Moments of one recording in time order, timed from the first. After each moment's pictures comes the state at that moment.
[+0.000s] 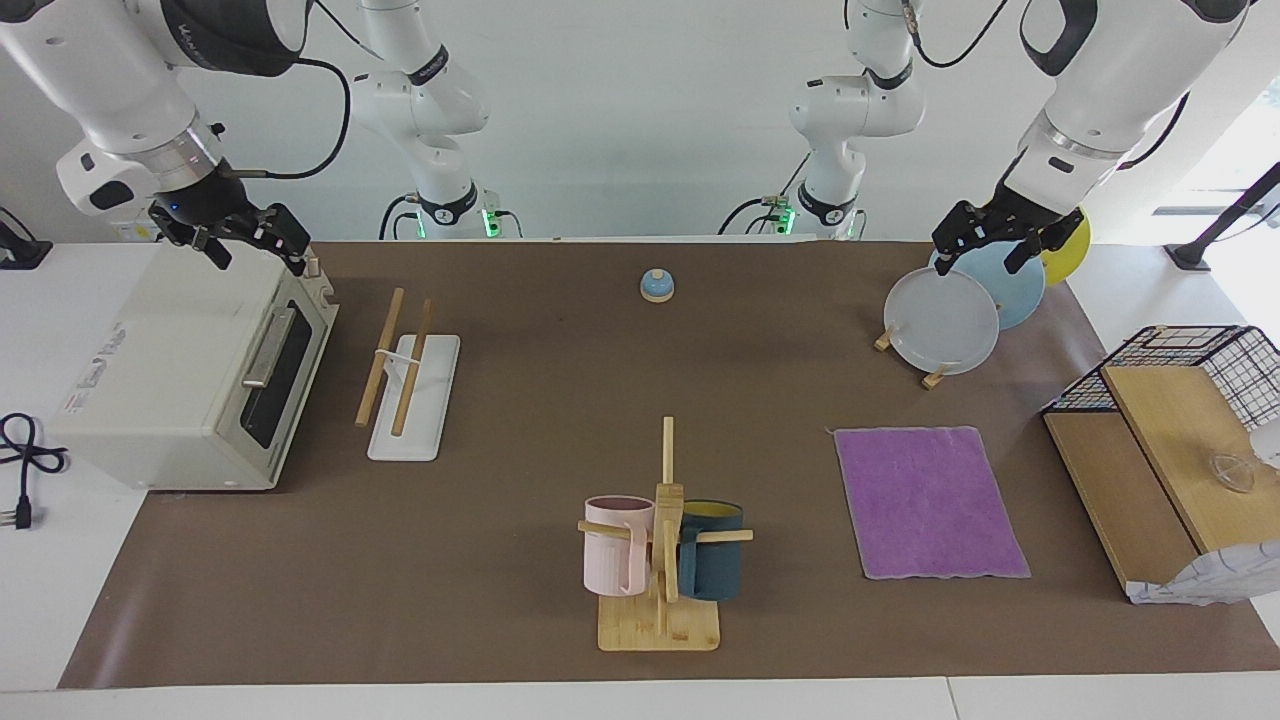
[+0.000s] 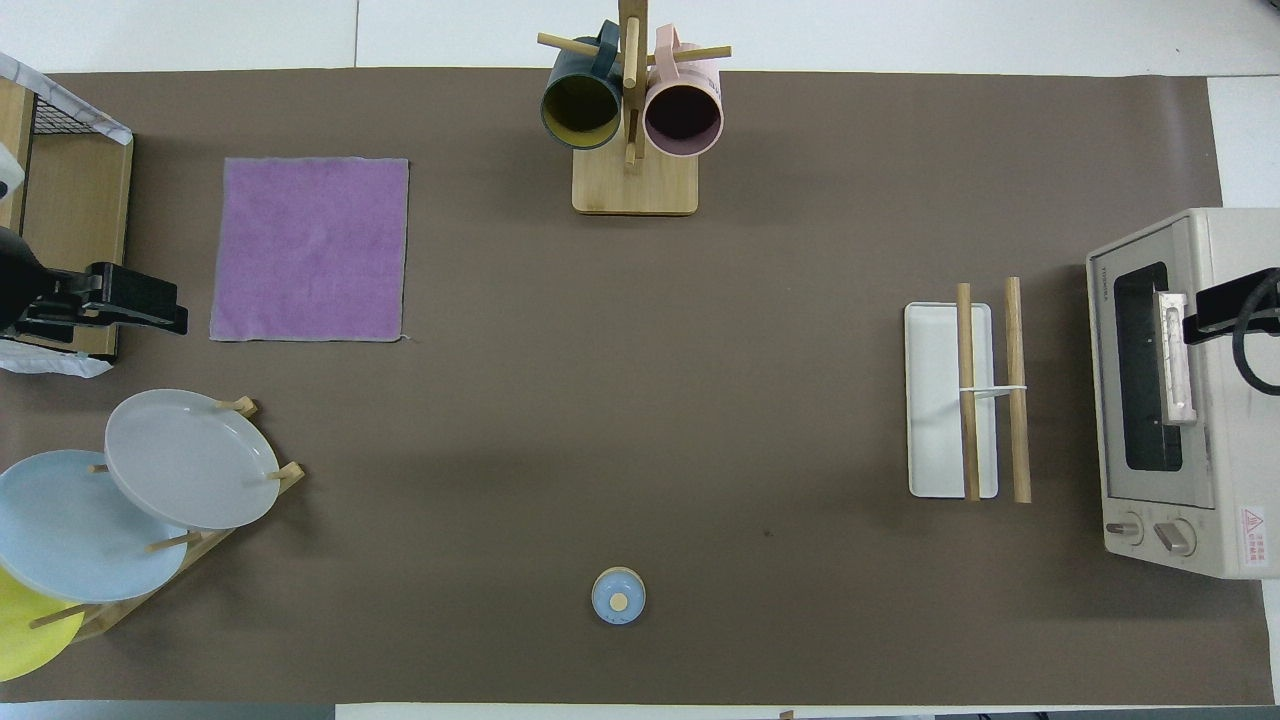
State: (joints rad) left arm -0.07 -0.03 -0.03 -1.60 -0.05 1.53 -0.07; right arm -0.04 -0.01 -0.09 -1.60 -0.01 1.49 0.01
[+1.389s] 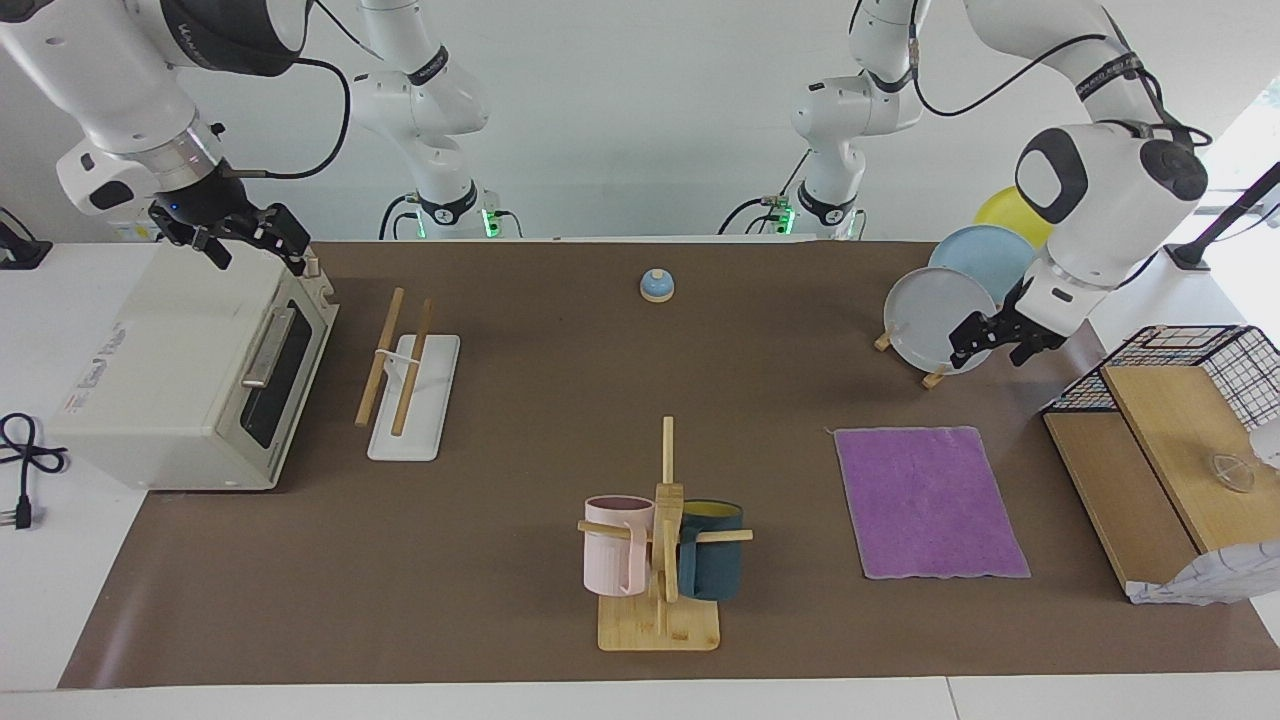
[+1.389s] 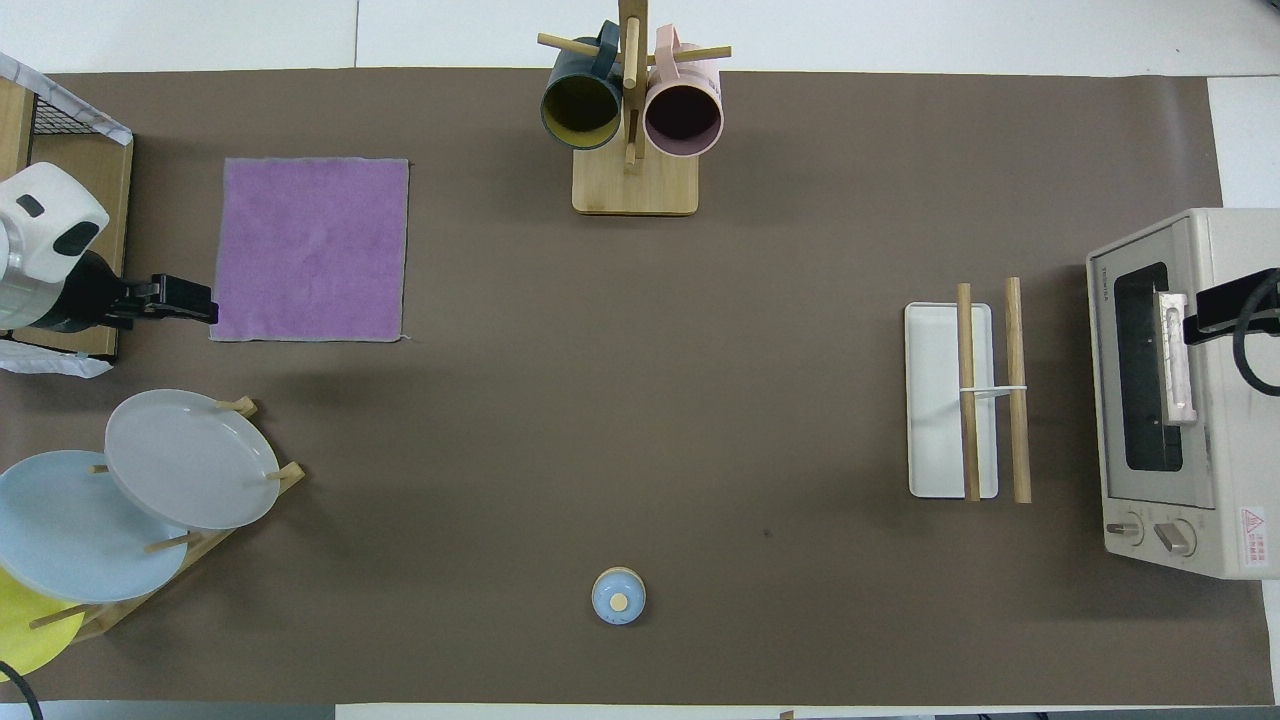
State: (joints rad) left arm 0.07 0.12 -0.02 -1.90 -0.07 2.01 0.12; right arm -0.04 -0.01 -0.09 -1.60 -0.01 1.49 0.01
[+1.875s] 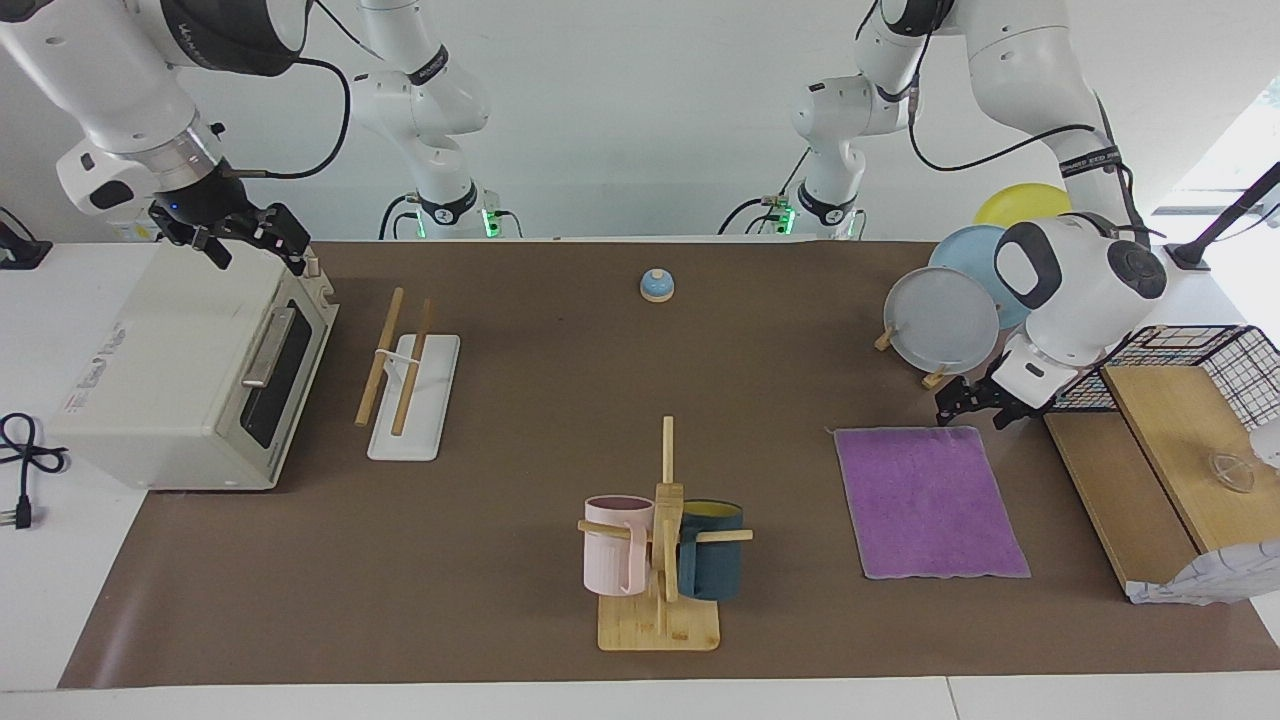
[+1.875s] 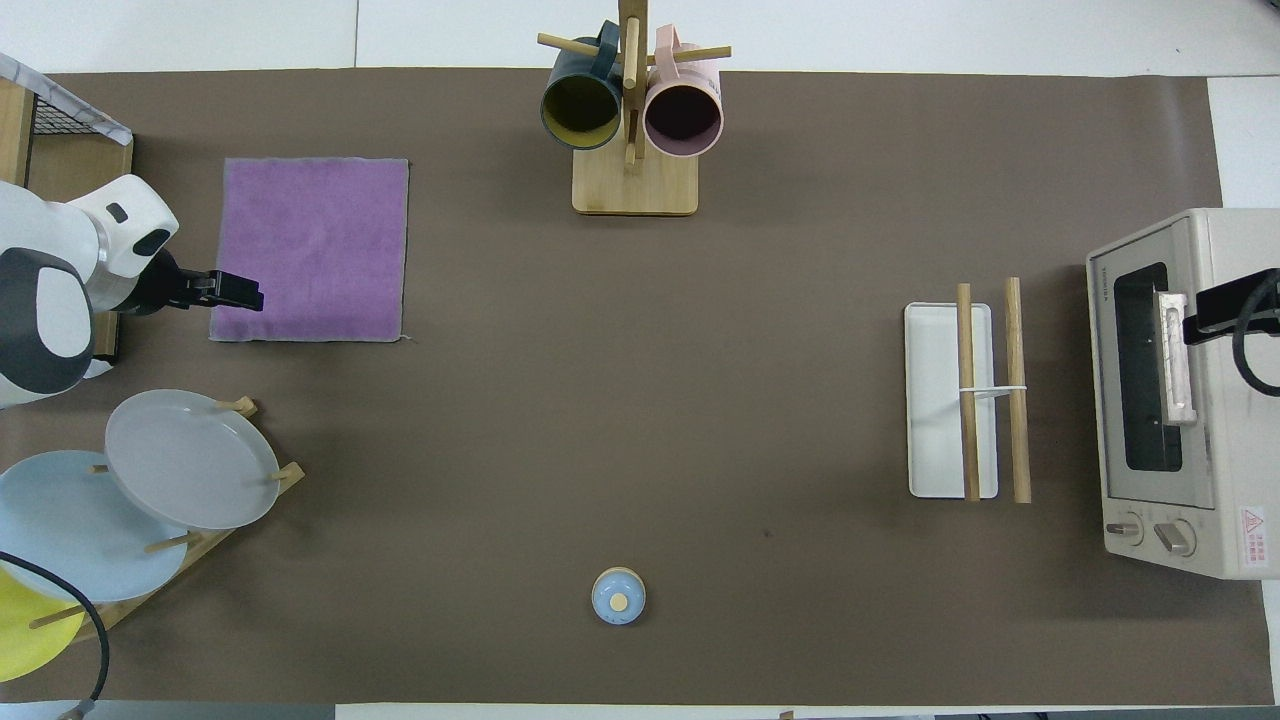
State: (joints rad) left arm 0.08 0.29 -0.02 -1.91 -0.12 2.20 0.27; right arm -0.04 -0.01 -0.09 -1.60 -0.01 1.49 0.01
